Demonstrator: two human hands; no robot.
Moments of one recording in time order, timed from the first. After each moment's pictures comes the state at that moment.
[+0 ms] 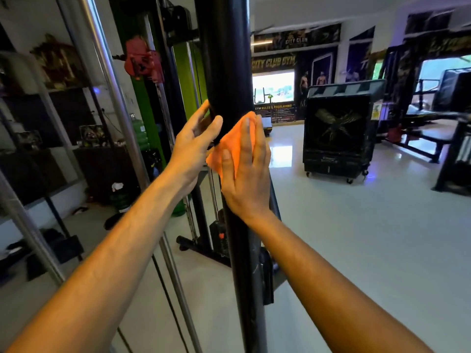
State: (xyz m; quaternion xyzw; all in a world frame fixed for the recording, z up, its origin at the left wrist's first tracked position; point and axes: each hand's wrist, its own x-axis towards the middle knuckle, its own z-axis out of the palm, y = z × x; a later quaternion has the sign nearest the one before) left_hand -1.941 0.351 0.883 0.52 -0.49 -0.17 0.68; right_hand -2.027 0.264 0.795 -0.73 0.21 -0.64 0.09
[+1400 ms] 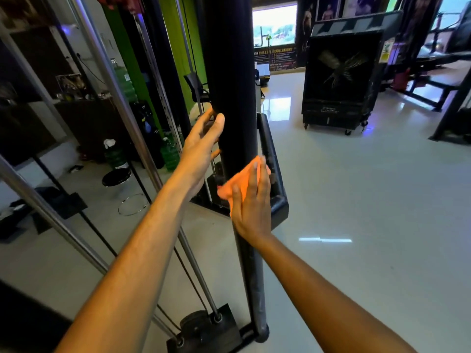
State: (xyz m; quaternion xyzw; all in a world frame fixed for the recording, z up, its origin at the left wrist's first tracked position) left_hand -1.951 0.361 0.763 0.58 -0.42 -0.27 0.64; right_hand -2.048 0.295 0.584 -0.77 0.31 -0.53 0.17
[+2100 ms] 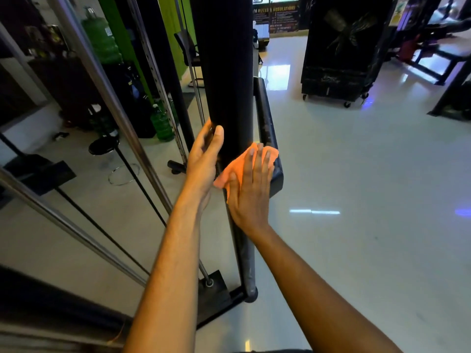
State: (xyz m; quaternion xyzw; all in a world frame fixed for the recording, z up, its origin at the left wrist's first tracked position) left_hand -1.976 0.361 0.661 0.58 -0.34 -0.29 0.68; right_hand -2.057 0.300 0.532 -0.78 0.34 -0.50 0.14
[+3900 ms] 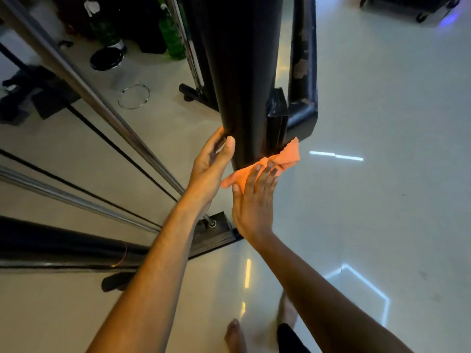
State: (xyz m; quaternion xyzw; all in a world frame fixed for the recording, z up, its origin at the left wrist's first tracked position) left_hand -1.971 0.368 0.477 0.70 -0.24 -0.35 0.58; right_hand -2.081 0.333 0.343 -0.84 0.39 -0.30 0.23
